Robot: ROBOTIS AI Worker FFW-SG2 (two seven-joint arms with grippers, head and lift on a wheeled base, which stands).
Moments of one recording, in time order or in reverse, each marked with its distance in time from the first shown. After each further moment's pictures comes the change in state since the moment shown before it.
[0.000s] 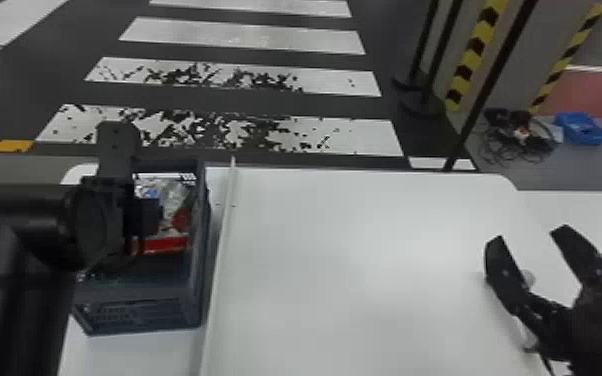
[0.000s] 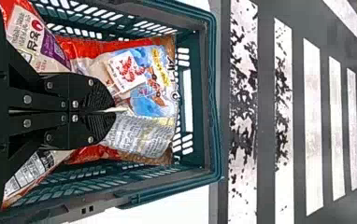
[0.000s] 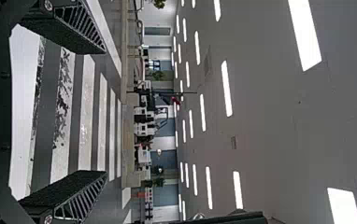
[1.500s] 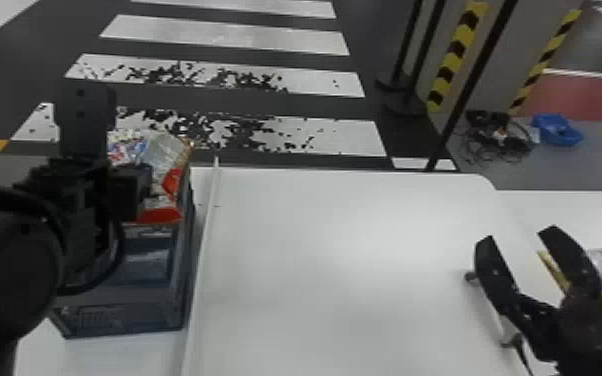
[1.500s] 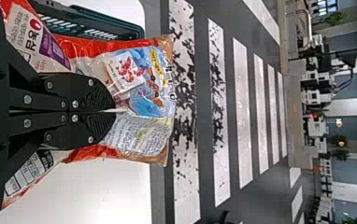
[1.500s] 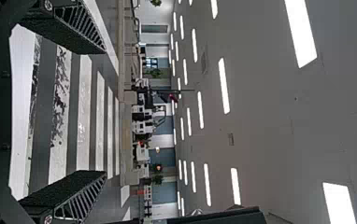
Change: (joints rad) left arm 0.134 0.000 -0.080 -0.432 0.013 0.029 0.050; right arm 0.039 0.005 -0.025 -0.042 -0.020 0.003 0.005
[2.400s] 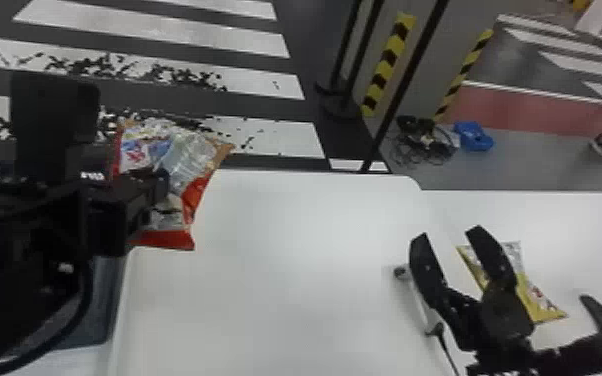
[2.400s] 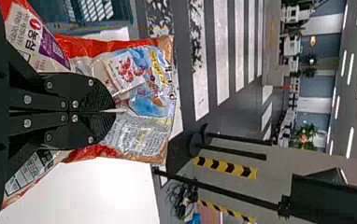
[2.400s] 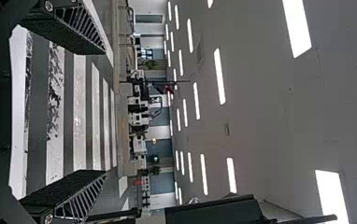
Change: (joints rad) left arm 0.091 0.001 -0.147 -0.183 0.145 -0.002 -0.089; right arm 0.019 0.049 -0.026 -0.021 0.000 -0.003 0.000
